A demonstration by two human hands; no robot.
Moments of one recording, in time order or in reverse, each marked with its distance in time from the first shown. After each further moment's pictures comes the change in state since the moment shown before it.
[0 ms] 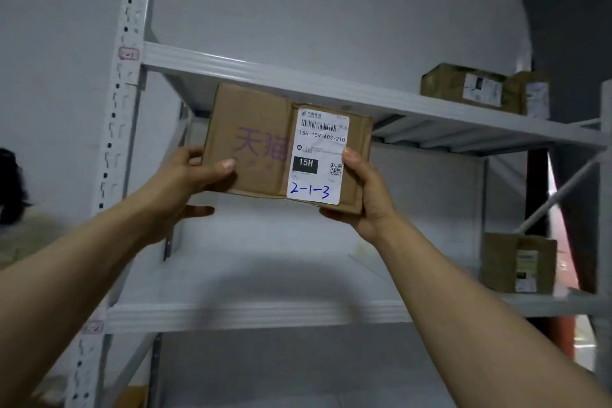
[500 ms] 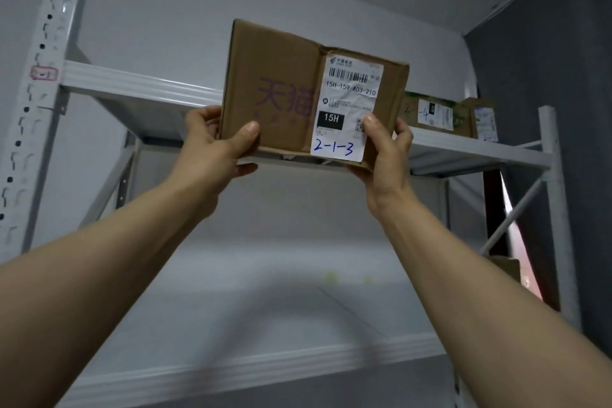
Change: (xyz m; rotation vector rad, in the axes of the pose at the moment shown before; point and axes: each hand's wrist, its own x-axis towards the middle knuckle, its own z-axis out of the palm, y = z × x) left_hand 0.071 0.052 0.127 -0.271 0.092 0.355; right_hand 0.043 -0.081 -0.062 0.052 0.265 -0.480
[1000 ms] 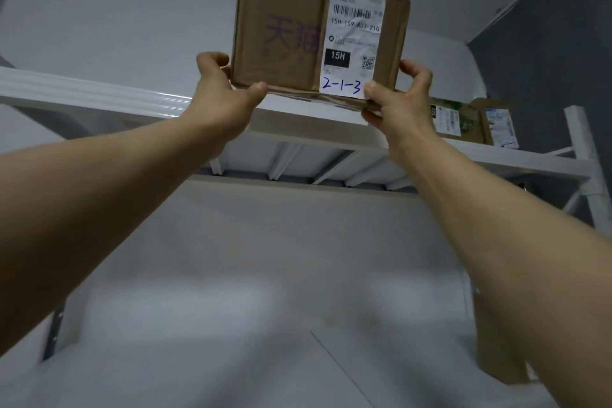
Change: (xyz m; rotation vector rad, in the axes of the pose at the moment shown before) left_hand 0.122 -0.034 0.118 0.445 0.081 0.234; right_hand 0.162 -0.007 -0.064 -0.233 -0.021 -0.195
